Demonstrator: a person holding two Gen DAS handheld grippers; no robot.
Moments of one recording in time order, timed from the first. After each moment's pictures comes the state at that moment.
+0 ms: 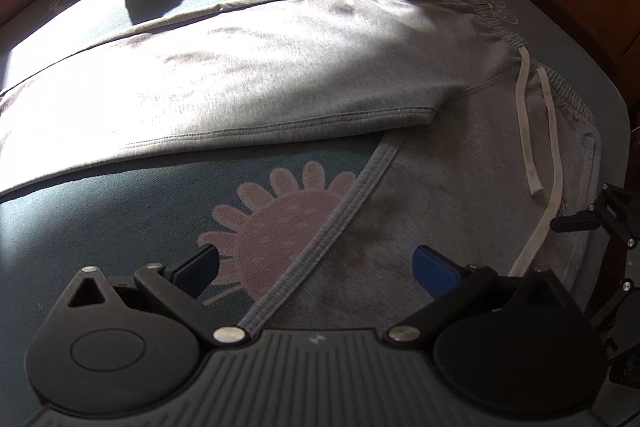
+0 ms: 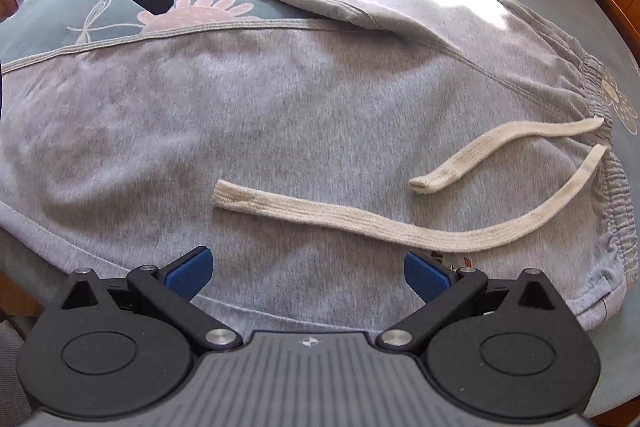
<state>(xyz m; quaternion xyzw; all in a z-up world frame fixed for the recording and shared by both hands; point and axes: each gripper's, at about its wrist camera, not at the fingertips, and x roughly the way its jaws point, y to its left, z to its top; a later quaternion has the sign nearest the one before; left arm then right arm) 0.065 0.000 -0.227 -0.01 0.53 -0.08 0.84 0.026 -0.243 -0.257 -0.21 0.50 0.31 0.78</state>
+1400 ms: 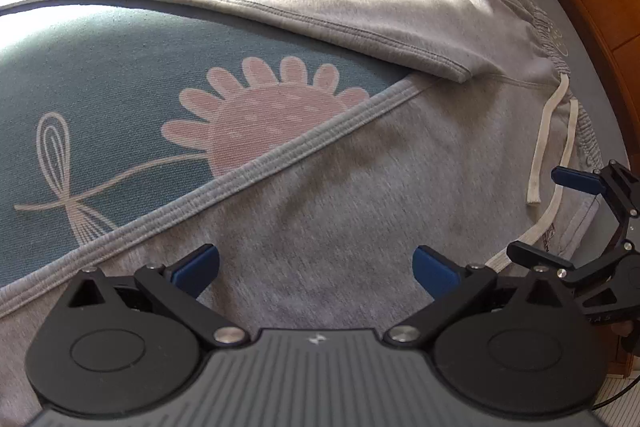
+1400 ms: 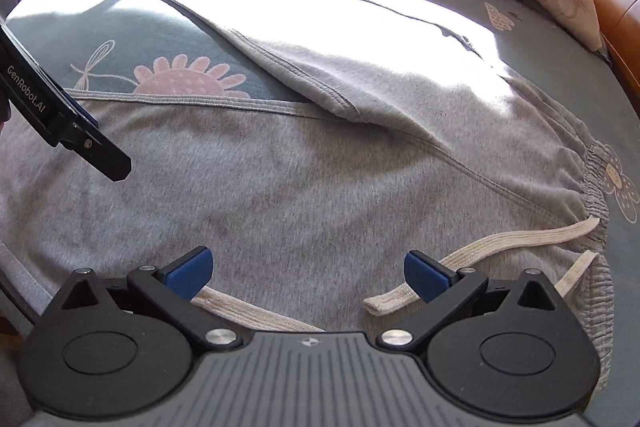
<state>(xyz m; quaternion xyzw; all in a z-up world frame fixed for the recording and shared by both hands) 0.048 -0.004 -0.261 -0.17 0.60 -0.01 0.78 0.081 -0.249 -0.236 -0.21 0.46 0.34 0.80</state>
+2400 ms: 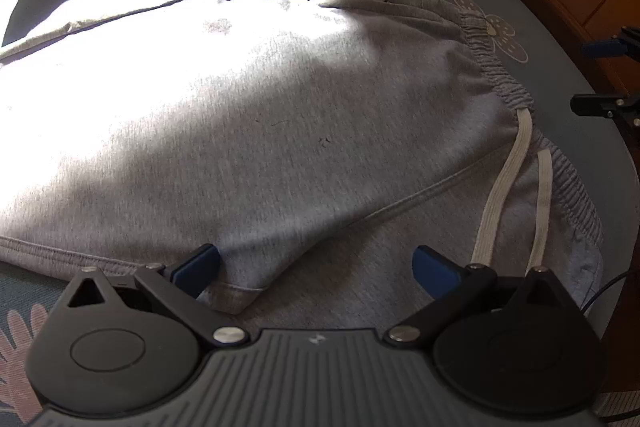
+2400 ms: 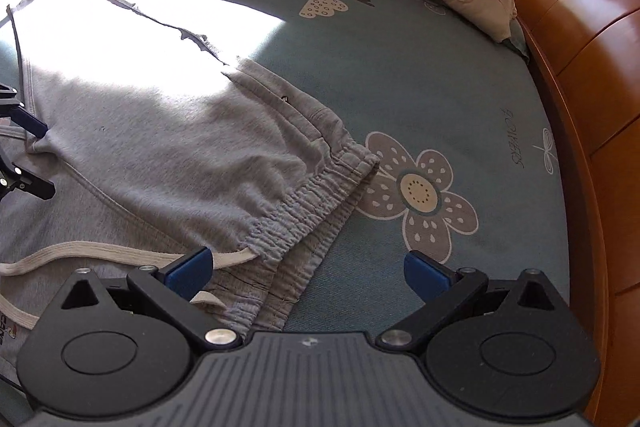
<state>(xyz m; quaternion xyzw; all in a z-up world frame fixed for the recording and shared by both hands) 0.221 -0.137 -0.272 -0.08 0.55 -0.06 0.83 0.312 -0.434 -0.191 -0.28 0.43 0.30 0.80</state>
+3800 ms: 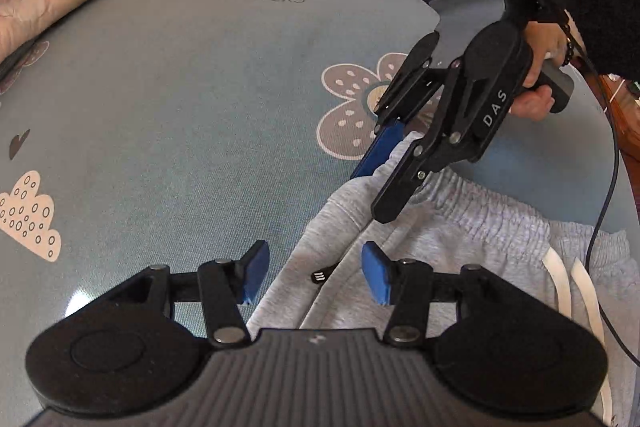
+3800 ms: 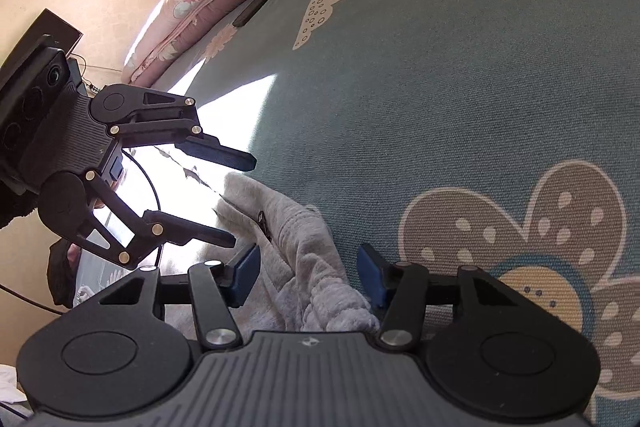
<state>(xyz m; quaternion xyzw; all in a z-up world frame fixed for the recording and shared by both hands) 0.489 -0.225 -0.258 0.17 0.47 -0.38 0.78 0.533 -0.448 -0.300 0.09 0.54 0.48 0.68</state>
